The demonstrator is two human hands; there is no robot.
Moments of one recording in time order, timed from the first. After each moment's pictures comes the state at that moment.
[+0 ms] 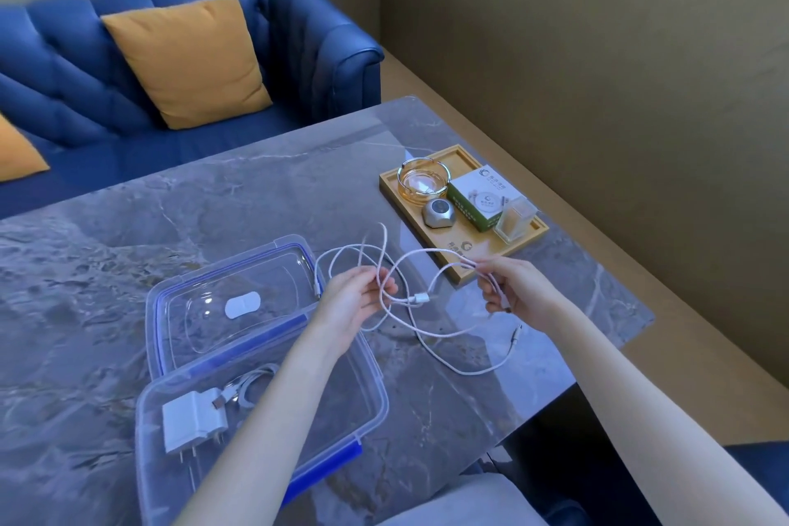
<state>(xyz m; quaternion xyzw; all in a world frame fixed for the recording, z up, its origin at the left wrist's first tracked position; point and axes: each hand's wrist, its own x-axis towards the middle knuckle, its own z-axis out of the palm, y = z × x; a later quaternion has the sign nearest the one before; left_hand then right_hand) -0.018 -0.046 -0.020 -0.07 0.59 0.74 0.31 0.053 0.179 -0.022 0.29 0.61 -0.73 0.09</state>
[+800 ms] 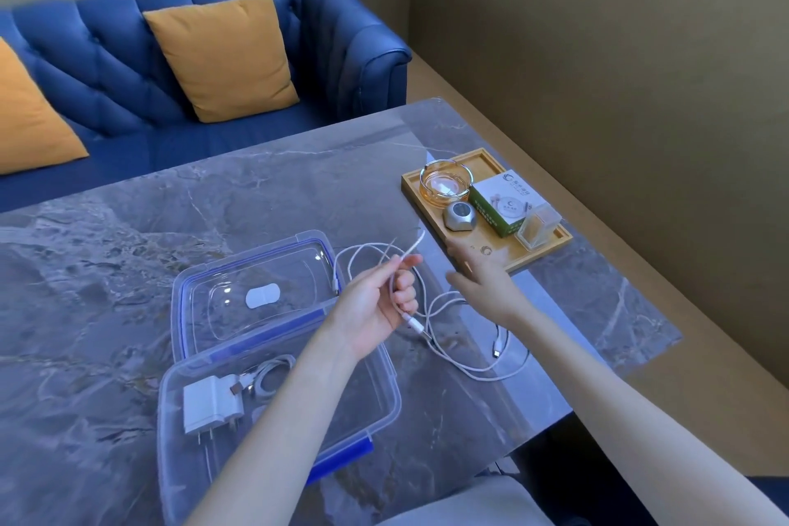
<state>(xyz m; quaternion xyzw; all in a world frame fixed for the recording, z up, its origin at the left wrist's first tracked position) 0.000 -0.045 0.015 -0.07 0.41 0.82 0.39 0.023 0.135 -0.034 0.10 0.92 -0.39 0.03</state>
